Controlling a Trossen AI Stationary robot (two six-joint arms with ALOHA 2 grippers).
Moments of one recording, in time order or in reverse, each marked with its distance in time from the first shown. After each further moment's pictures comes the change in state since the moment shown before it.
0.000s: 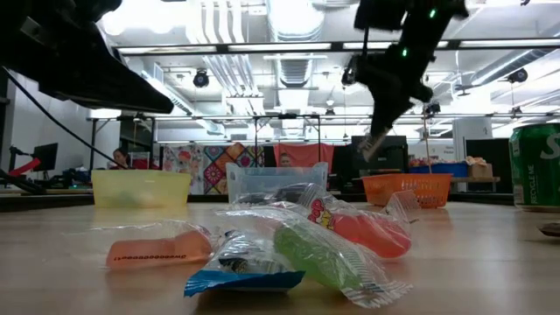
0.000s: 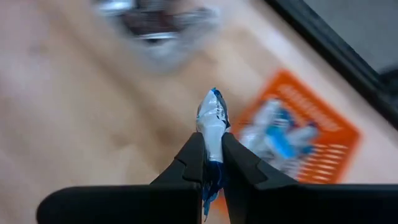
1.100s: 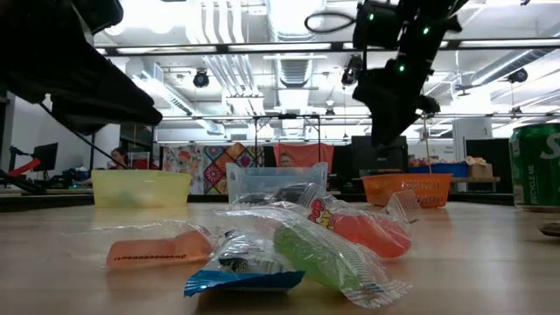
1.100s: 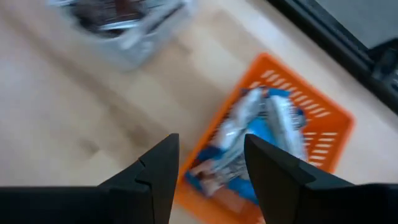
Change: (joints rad) left arm -0.003 0.041 -0.002 0.090 0.219 -0.186; right arm -0.100 0.028 -0.028 0.010 -0.009 0.023
